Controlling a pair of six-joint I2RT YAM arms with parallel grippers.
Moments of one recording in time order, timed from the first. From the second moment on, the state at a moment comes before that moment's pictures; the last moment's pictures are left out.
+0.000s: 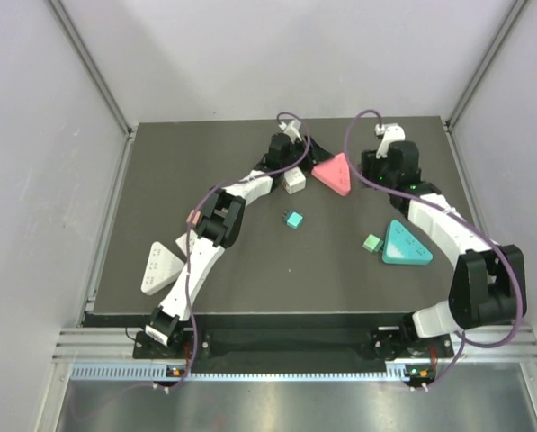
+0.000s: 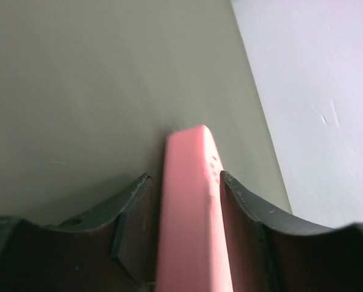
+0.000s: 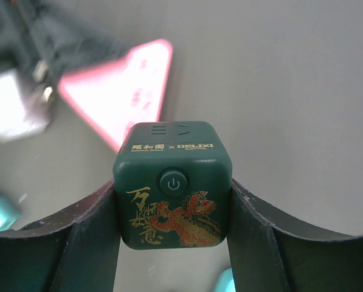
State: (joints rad) left arm -0.48 2.86 2.34 0.36 0.49 -0.94; right arm 0.21 1.42 0.98 -0.07 0.05 0.03
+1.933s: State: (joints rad) left arm -0.40 1.98 1.56 -0.28 0.49 -0.64; right arm 0.25 1.59 1.40 -0.62 -0.21 -0.67
